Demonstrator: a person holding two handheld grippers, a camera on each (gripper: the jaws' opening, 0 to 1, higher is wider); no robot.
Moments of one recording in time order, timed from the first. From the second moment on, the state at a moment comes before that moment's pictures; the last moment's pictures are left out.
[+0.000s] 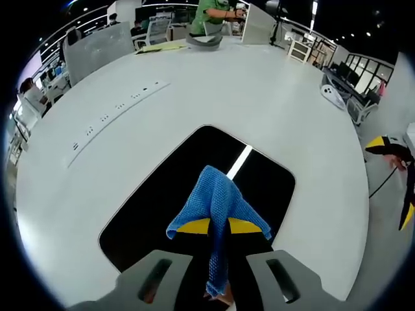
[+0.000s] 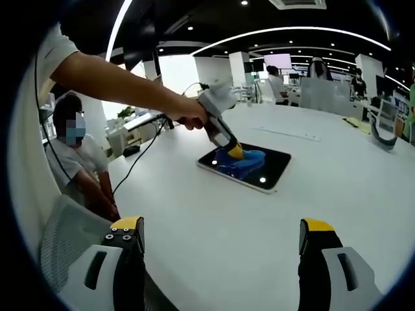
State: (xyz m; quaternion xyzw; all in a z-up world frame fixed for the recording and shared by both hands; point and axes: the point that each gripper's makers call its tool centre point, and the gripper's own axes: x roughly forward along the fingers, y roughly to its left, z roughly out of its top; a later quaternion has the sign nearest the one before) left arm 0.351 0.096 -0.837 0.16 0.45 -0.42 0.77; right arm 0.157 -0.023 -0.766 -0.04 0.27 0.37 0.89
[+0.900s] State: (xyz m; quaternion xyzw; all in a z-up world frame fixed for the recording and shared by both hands) left arm 0.352 0.114 -0.837 0.15 0.45 -0.42 0.77; right arm 0.158 -0.019 -0.769 -0.04 0.28 0.37 0.89
